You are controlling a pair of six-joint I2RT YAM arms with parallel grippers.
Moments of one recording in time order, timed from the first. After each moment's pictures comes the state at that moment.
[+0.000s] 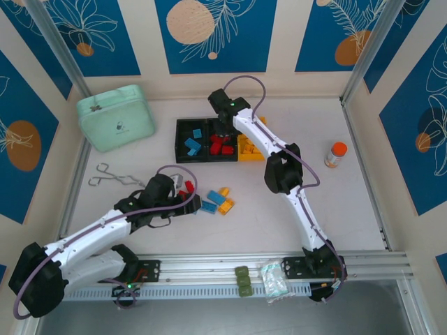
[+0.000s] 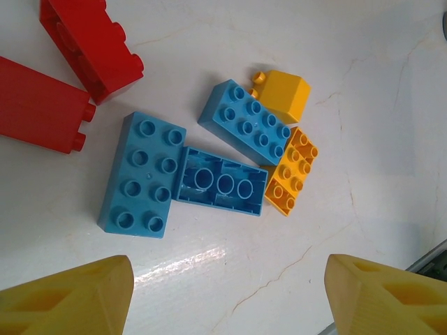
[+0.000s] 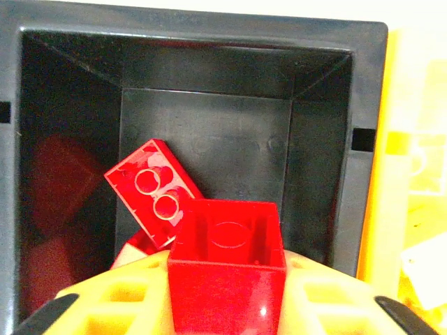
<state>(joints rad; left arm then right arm) -0.68 0.98 0.53 -0.36 0.20 -0.80 0.56 2.52 2.49 -1.17 0.17 0.44</state>
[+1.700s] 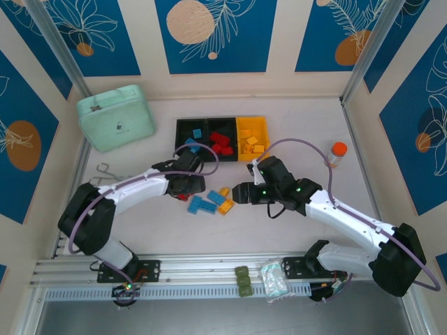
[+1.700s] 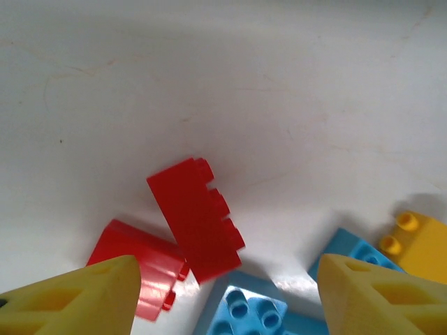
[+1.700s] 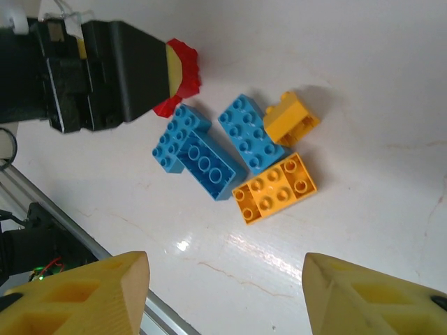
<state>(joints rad) -0.66 1.57 0.96 -0.56 -0.13 -0.74 0.72 1.10 0.76 -0.49 -0.26 0.64</state>
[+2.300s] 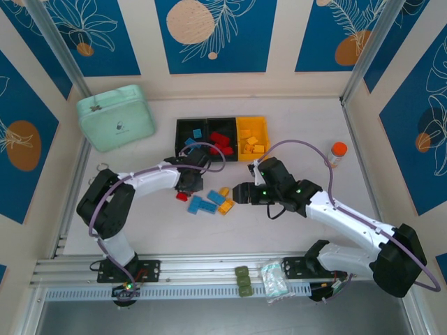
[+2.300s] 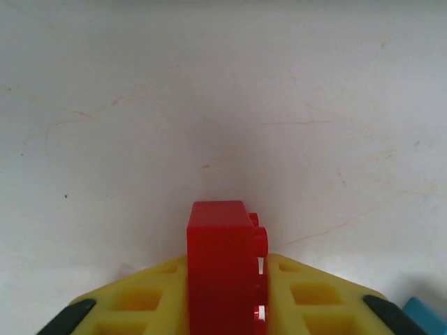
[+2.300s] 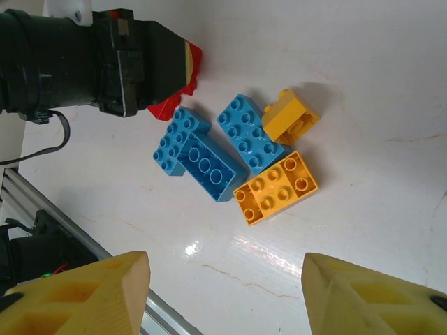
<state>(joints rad) -0.66 1.73 1.06 -0.59 -0.21 -0.67 0.72 1.10 0.74 -0.46 -0.26 0.68</state>
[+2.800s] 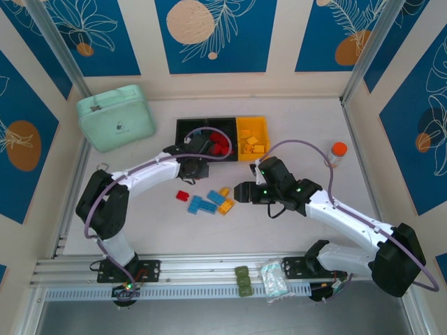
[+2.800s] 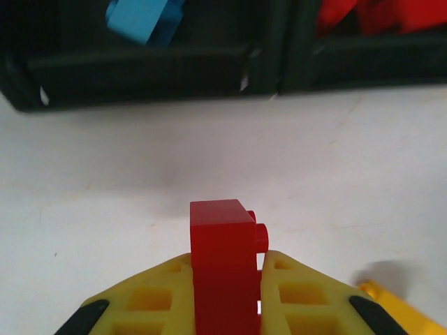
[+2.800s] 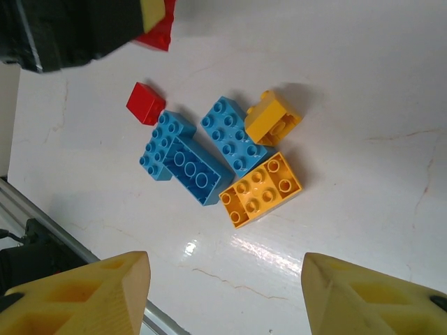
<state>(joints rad) -0.66 1.72 1.25 -0.65 -0.18 -0.59 0.70 1.10 0.74 -0.48 -0.25 0.68</state>
